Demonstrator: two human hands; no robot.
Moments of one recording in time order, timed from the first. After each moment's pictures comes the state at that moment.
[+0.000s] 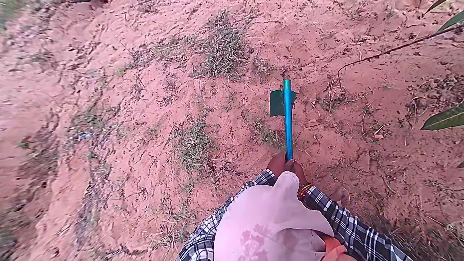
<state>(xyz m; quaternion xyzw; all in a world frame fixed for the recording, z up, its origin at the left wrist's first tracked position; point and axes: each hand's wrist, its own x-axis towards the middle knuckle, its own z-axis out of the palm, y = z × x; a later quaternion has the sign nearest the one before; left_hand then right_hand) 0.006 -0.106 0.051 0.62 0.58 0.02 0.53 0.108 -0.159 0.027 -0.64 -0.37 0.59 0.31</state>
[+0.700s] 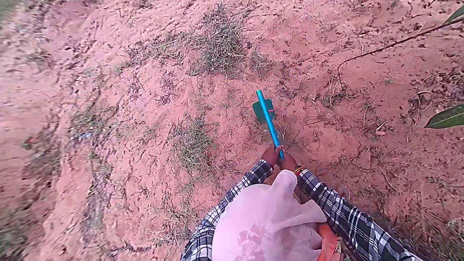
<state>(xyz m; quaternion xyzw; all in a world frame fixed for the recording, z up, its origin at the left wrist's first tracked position) -0.013 -0.076 0.003 0.48 0.65 0.05 0.59 0.104 -0.110 0.035 -0.64 -0.42 0.64 0.07</state>
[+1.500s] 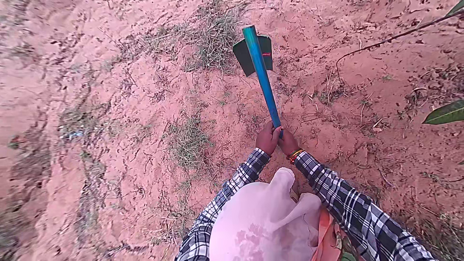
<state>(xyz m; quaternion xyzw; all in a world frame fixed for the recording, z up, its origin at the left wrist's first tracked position) -0.015 -0.057 0.033 0.65 0.60 0.24 0.40 0.107 -0.064 0.008 -0.59 -0.56 0.50 0.30</state>
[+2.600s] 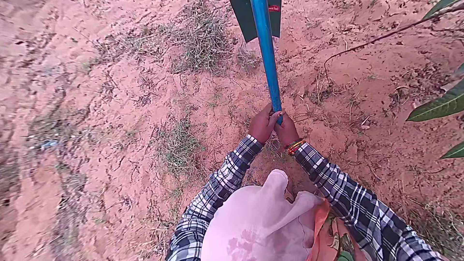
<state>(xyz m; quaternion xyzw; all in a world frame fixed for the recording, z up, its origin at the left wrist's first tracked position) -0.005 -0.009 0.076 0.74 0.46 0.32 0.38 0.123 -0.041 0.059 -0.61 -0.53 0.46 0.36</state>
